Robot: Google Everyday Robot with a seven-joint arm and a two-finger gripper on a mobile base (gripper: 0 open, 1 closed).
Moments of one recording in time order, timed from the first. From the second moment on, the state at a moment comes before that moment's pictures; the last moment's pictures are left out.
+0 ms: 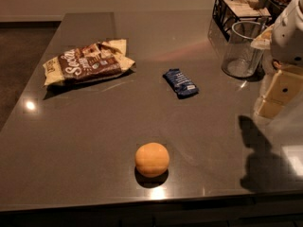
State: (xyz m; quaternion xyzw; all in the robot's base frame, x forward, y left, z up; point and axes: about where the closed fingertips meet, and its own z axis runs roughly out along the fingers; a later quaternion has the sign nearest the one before) arm 0.438 -0.217 0.976 -0.60 0.78 -0.03 0.16
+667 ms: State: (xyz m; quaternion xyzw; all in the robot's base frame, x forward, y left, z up) arm 0.450 -0.209 0.971 -0.58 0.80 -0.03 0.17
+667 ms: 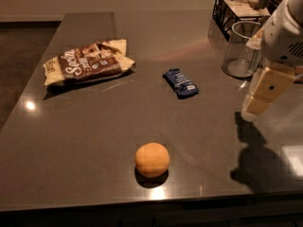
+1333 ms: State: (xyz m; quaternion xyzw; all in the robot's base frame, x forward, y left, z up) arm 0.488 -0.181 0.948 -0.54 0.83 -0.02 0.16
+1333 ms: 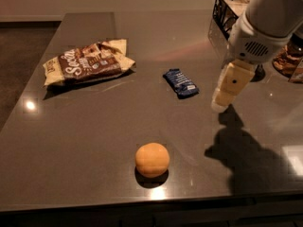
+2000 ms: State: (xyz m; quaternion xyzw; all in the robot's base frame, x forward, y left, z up) arm 0.542 -0.156 0.905 -0.47 0.87 0.00 0.14
